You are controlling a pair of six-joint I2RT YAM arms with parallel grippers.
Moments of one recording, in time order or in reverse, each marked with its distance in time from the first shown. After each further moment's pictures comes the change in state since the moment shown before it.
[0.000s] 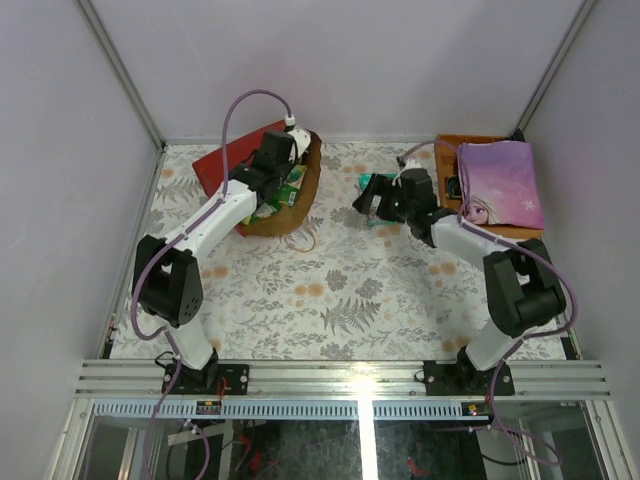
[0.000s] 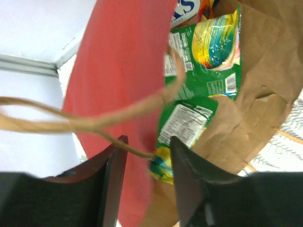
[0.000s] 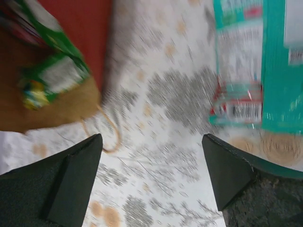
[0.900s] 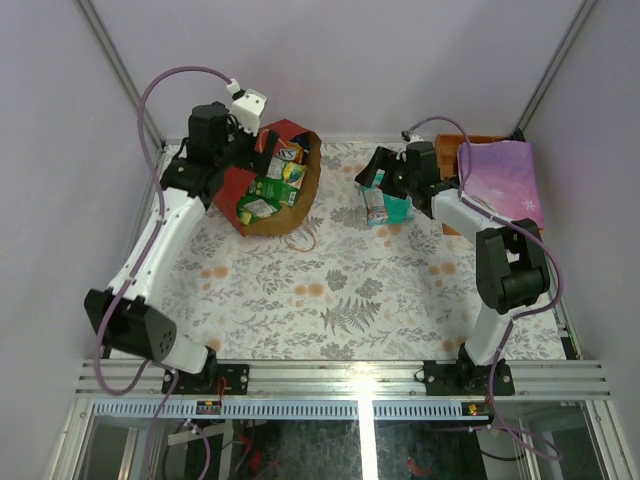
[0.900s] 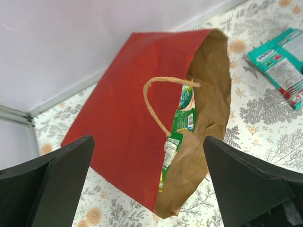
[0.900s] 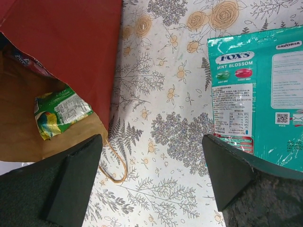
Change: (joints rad) left arm 0.166 -0.332 0.005 -0.014 0.473 -0.105; right arm -0.088 0.126 0.299 -0.098 -0.082 0.008
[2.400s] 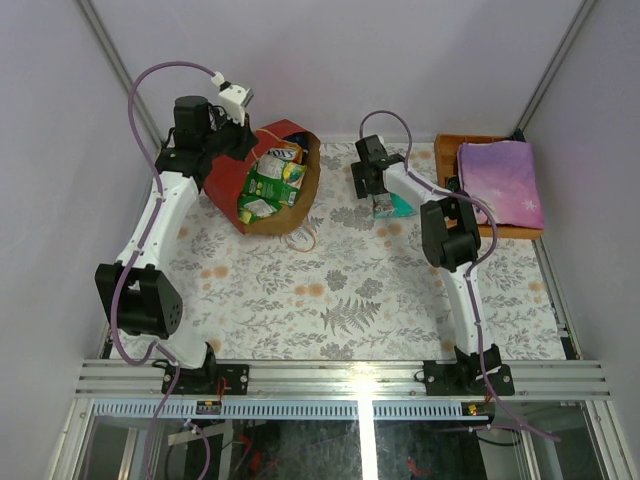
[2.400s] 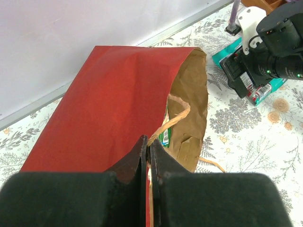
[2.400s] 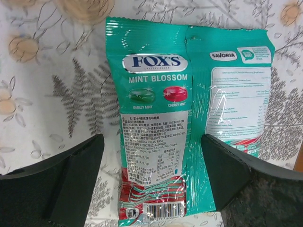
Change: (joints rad) left arm 0.168 0.167 0.049 0.098 0.412 -0.086; right arm 0.114 0.557 0.685 -0.601 0.604 -0.452
